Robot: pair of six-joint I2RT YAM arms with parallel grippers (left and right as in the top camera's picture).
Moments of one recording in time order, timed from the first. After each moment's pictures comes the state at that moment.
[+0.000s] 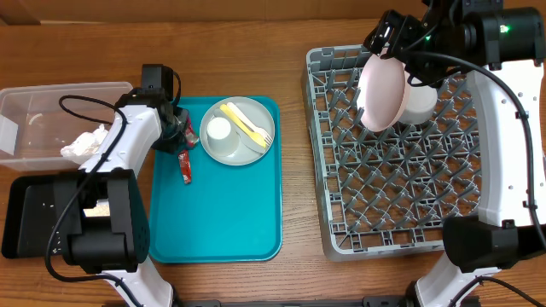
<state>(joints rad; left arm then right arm) 0.00 1.90 1.31 -0.70 -0.09 -1.24 0.09 1.87 2.25 -1.40 -0.26 0.51</state>
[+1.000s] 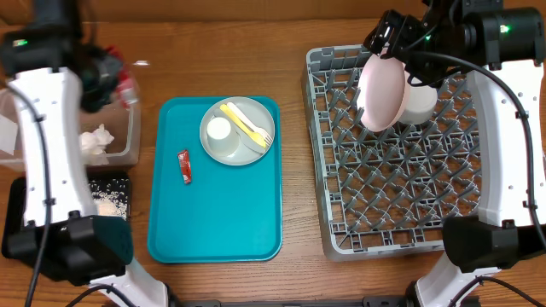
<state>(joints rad) 0.23 1.87 2.08 -1.41 -0.04 -0.83 0.09 1.87 2.25 -1.40 -0.26 0.51</state>
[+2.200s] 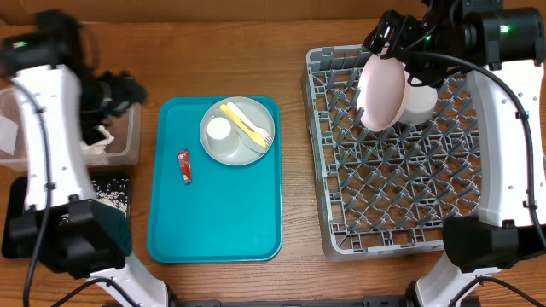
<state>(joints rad) 0.21 1.91 2.00 -1.56 0.10 -0.54 0.09 1.87 2.25 -1.40 -0.26 0.51</state>
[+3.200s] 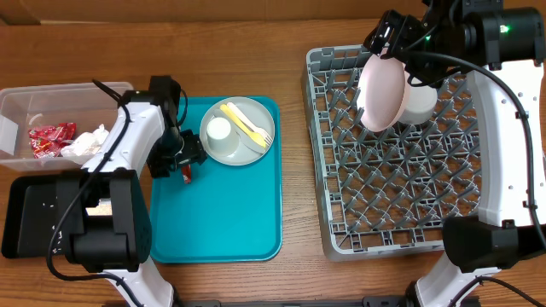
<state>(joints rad) -0.02 1.91 1.33 -1.07 0.01 -0.42 0.09 1.87 2.25 -1.40 -0.26 0.51</state>
